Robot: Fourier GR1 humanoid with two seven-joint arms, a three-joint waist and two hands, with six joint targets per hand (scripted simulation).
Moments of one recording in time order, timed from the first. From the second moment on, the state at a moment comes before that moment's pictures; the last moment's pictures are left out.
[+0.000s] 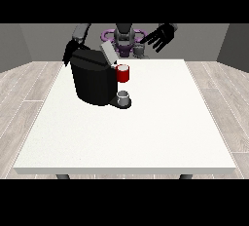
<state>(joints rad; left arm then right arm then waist) -0.96 0.21 0.29 -0.64 -0.61 -0.24 -0.31 -0.22 -0.09 -0.12 -1.16 0.14 -0.19 -0.05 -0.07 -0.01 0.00</state>
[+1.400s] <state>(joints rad) -0.47 0.00 0.26 -0.89 -0.25 -0.31 -0.24 -0.38 -0.19 -0.18 -1.22 0.00 0.00 0.06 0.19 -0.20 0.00</state>
